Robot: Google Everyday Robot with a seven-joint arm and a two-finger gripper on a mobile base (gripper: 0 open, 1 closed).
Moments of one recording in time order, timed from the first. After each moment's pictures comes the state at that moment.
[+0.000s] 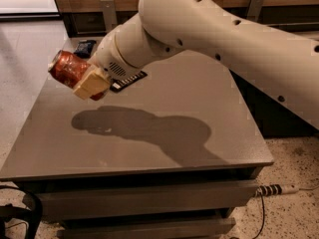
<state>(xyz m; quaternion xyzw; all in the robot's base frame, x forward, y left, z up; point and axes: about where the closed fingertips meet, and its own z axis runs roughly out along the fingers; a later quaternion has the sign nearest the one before) 0.545 0.152 0.934 -0.61 0.66 0.20 0.41</state>
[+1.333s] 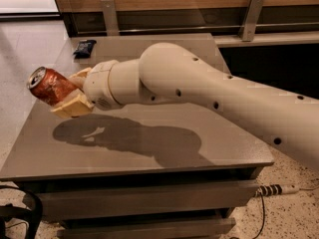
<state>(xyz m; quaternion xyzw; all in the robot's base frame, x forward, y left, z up) 0.516 0.196 0.912 -0.57 0.59 0.26 0.51</state>
